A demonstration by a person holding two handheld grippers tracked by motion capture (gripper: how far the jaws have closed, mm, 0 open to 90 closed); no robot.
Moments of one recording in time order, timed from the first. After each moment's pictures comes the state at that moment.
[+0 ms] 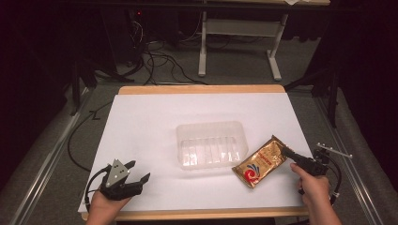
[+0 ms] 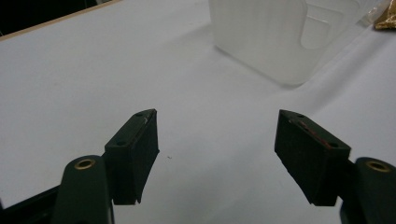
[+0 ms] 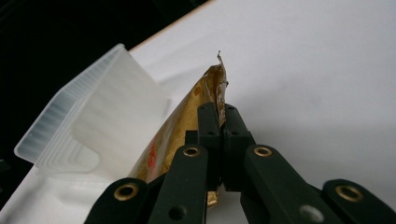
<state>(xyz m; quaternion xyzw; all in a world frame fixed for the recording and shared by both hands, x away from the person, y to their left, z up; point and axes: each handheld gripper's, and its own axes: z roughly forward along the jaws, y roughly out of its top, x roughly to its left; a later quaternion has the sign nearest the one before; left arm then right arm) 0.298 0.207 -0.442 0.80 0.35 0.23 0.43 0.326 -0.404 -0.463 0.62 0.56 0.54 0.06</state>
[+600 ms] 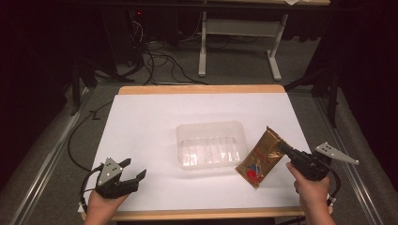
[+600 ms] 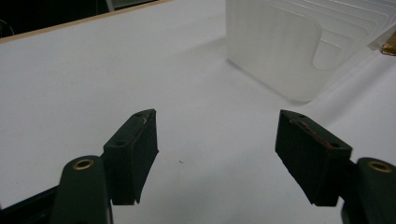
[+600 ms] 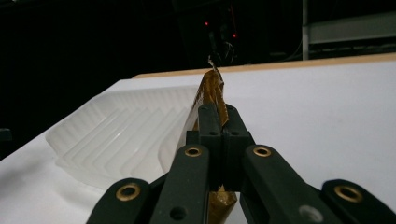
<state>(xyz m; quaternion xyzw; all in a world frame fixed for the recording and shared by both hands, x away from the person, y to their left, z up) 0.299 0.217 -0.438 0.78 0.38 0.23 0.45 0.293 -0.355 -0.404 0.49 0.62 0.57 0.21</state>
